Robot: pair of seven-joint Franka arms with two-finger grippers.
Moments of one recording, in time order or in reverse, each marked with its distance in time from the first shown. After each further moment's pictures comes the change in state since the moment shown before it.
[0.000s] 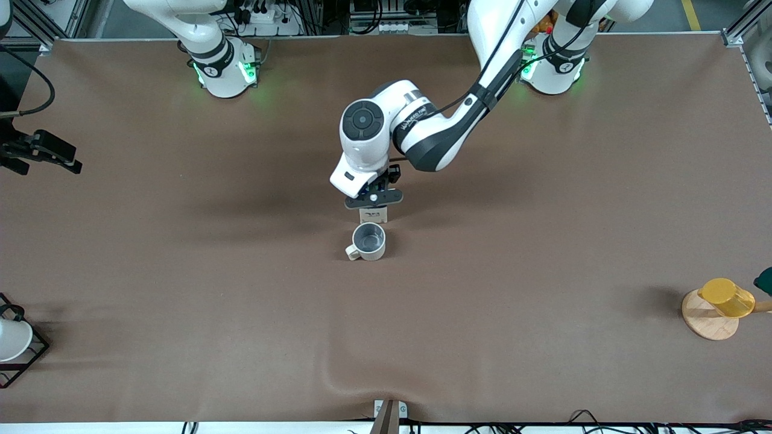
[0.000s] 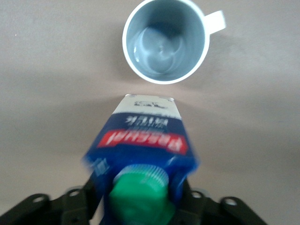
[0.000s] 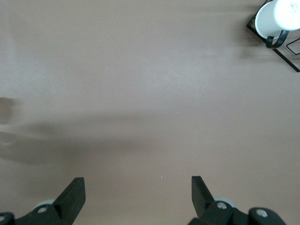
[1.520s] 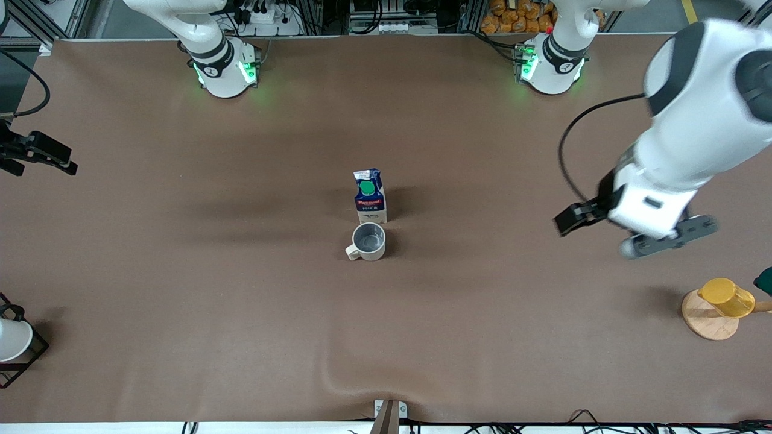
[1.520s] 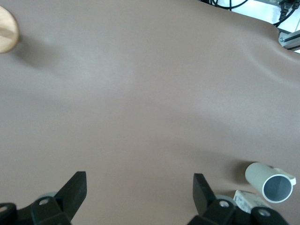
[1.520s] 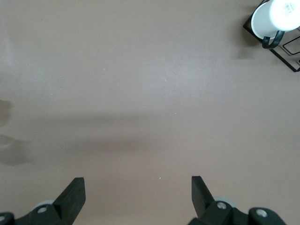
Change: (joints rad) left arm 0.619 -0.432 0.013 -0.018 0.019 -0.323 0.469; right arm -0.003 0.009 -0.006 0.008 -0.002 -0.001 0.000
